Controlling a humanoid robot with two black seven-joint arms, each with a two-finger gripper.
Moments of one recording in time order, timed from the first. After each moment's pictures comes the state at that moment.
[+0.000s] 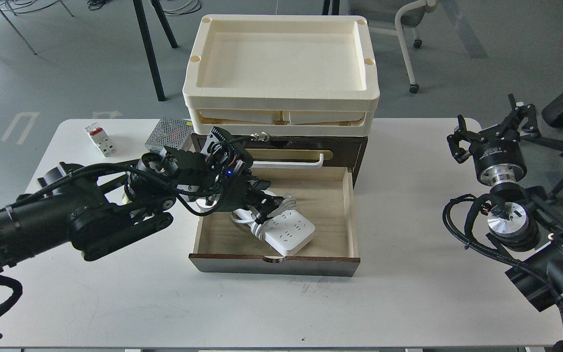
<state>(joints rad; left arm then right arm) -0.93 0.35 -0.31 -1.26 1.98 -0.49 -0.09 0.50 -0.30 0.97 0.85 0.10 0.14 0.49</state>
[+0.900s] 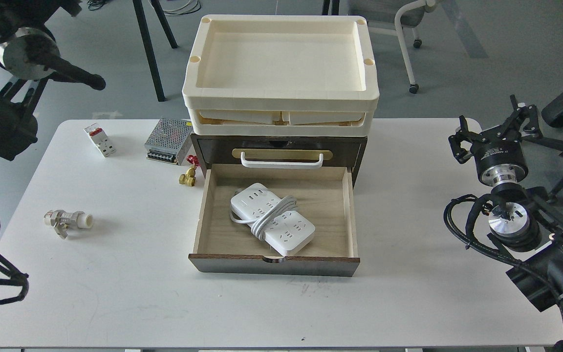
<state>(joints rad) -1.01 0.49 -1.01 -1.03 0.33 -0.49 -0.17 0.50 -0.31 0.97 0.84 0.10 0.14 0.49</state>
